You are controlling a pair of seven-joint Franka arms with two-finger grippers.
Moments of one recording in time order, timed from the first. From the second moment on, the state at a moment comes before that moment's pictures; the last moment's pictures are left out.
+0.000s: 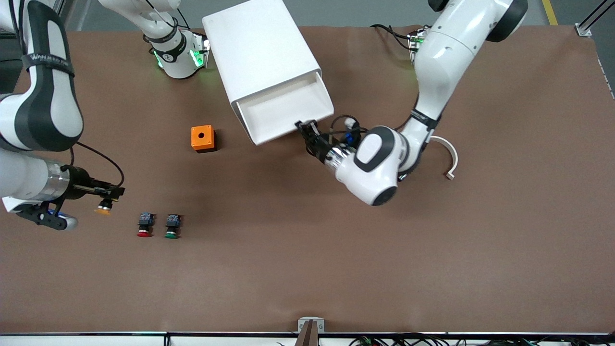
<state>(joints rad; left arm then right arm) -0.42 0.79 -0.16 -1.33 -0.99 1.59 -2.46 0.00 0.37 0.03 -1.46 0.07 1.64 0.38</state>
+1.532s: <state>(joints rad) -0.29 0.70 0.04 -1.24 -0.76 1.66 -2.00 0.59 0.30 0.04 -1.57 0.24 1.87 1.75</state>
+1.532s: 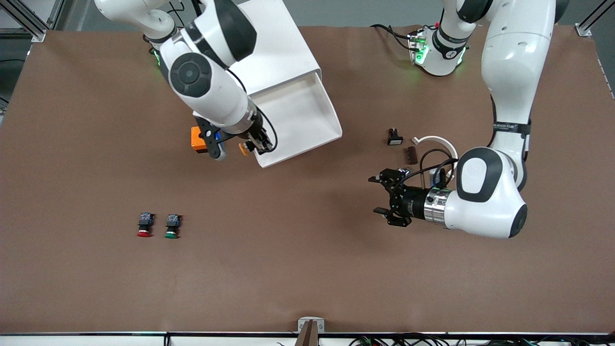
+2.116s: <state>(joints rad) -0.28 0.65 0.09 -1.24 -0.60 1.64 -1.60 0.73 0.34 0.04 -1.68 0.24 2.13 1.95</state>
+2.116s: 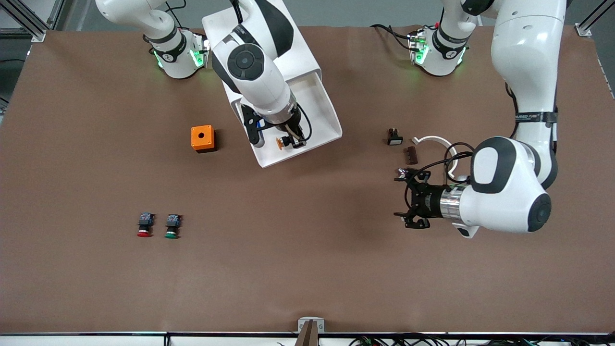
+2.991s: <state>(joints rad) -0.33 0.62 0.08 -1.26 -0.47 1.59 -1.04 0.69 0.34 0.01 -1.62 0.24 2.09 1.87</state>
